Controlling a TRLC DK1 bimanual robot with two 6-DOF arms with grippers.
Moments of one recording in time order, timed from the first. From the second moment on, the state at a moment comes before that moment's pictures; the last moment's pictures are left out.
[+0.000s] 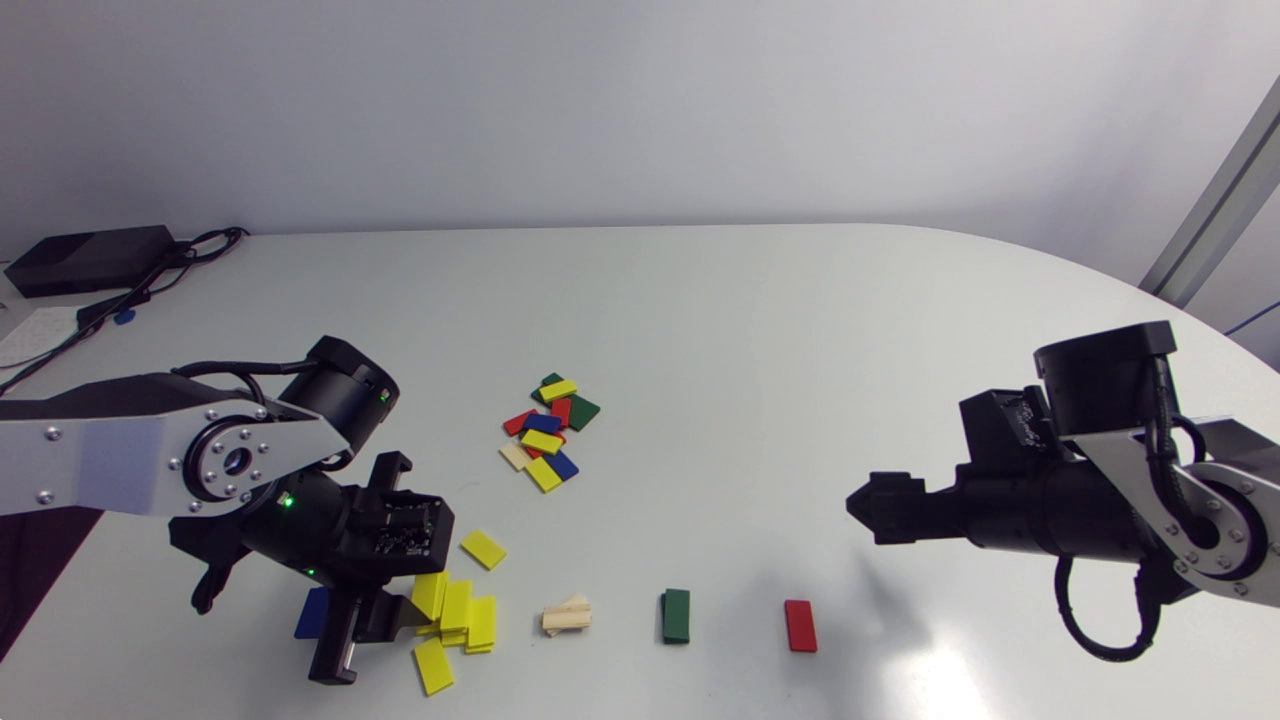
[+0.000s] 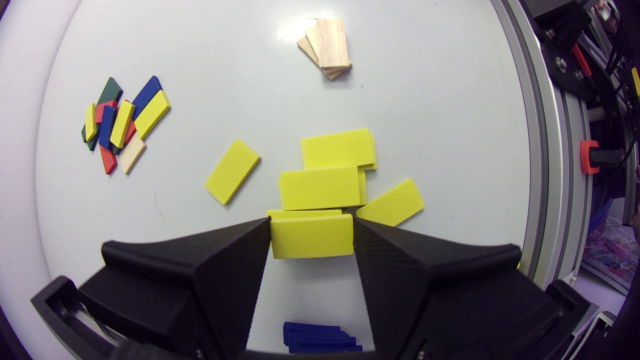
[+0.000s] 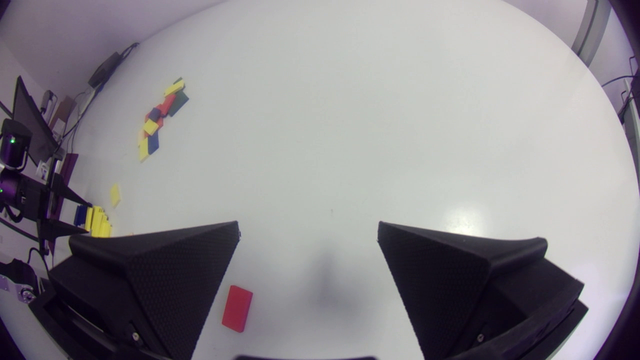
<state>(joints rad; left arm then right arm) -0.35 1.43 0.69 -0.63 0.16 1.21 0.14 1.13 0.51 -0.22 -0.21 0.13</state>
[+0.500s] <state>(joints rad) -0.35 1.45 0.69 -0.63 0.16 1.21 0.14 1.13 0.51 -0.22 -0.21 0.12</state>
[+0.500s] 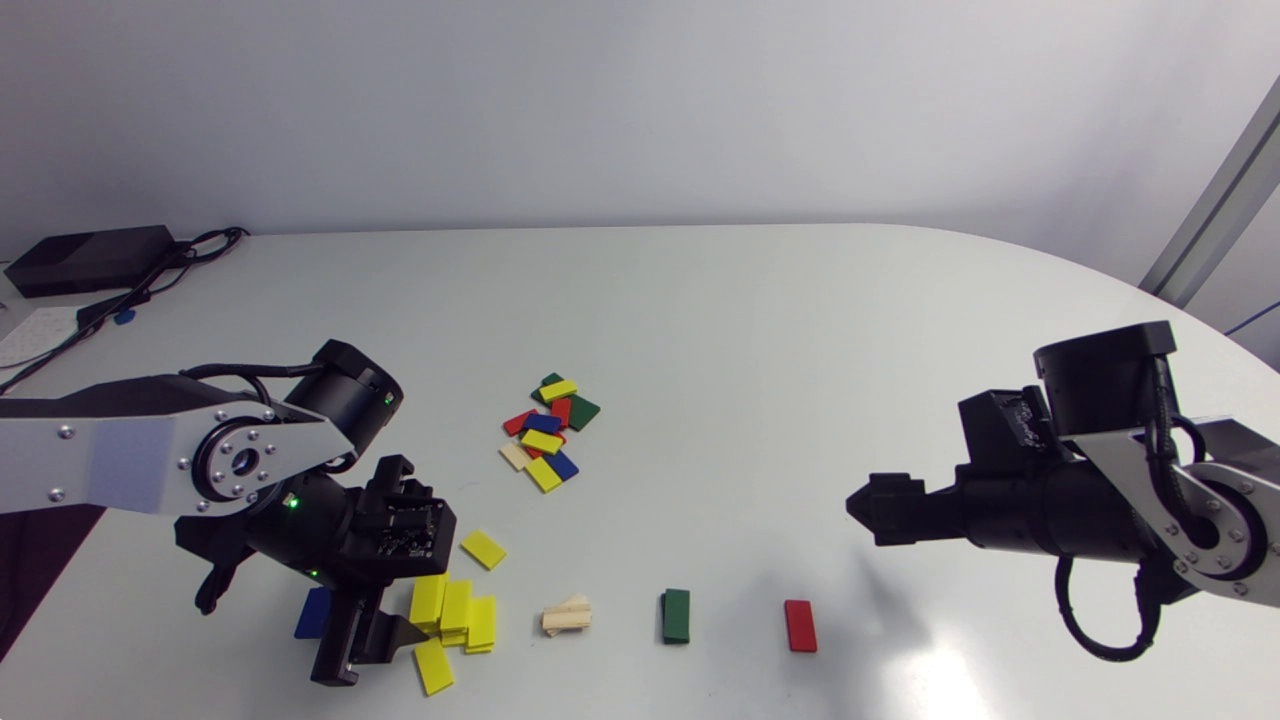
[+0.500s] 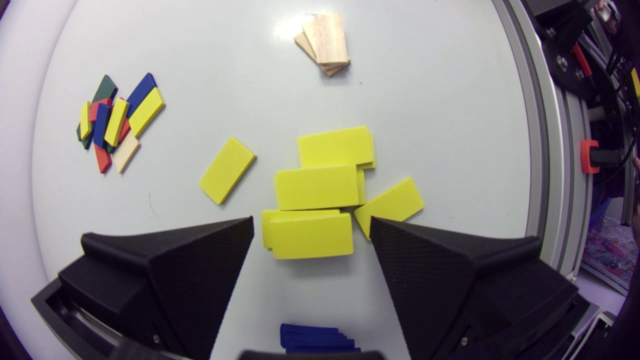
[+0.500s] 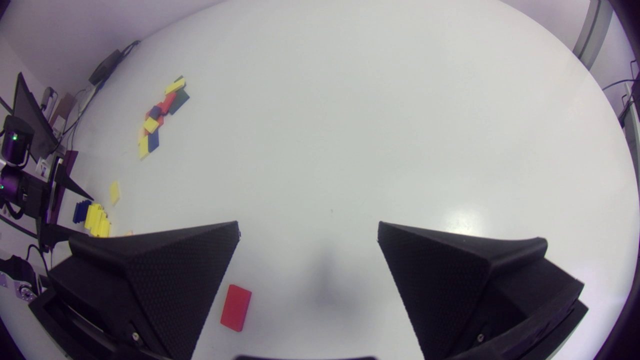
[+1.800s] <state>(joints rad) -0.60 1.34 0.57 -0.64 -0.01 0.55 0.14 1.10 0.50 -0.22 -0.21 0.12</state>
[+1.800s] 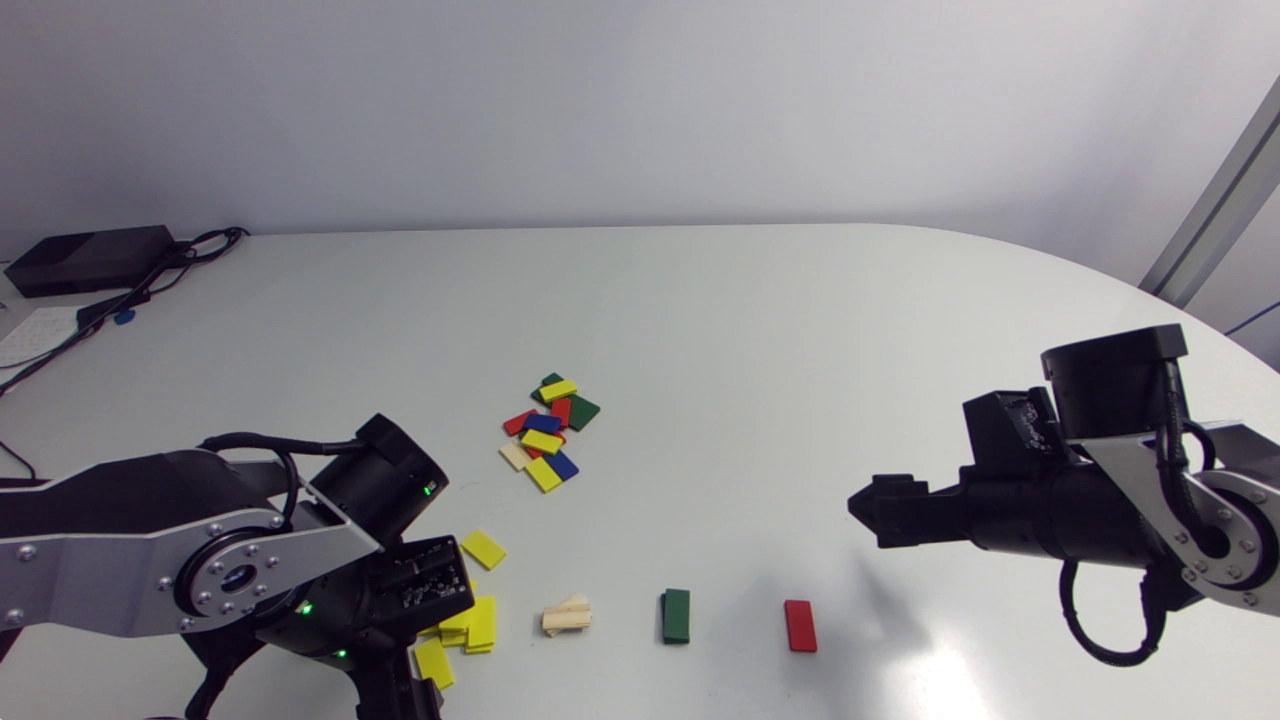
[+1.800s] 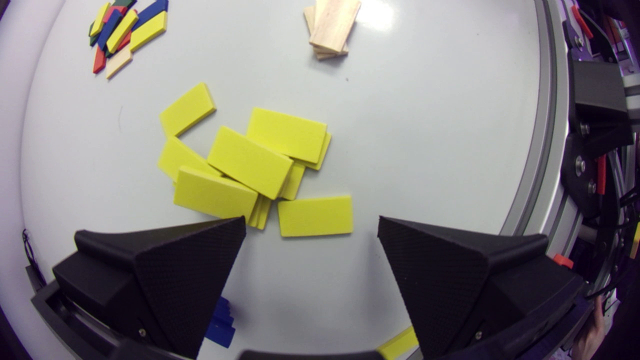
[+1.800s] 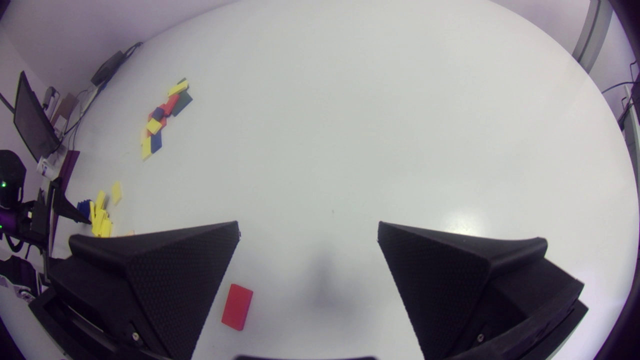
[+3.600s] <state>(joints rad) -0.62 1.40 0.53 -0.54 0.03 0.50 0.16 1.10 0.50 -0.22 -0.21 0.12</state>
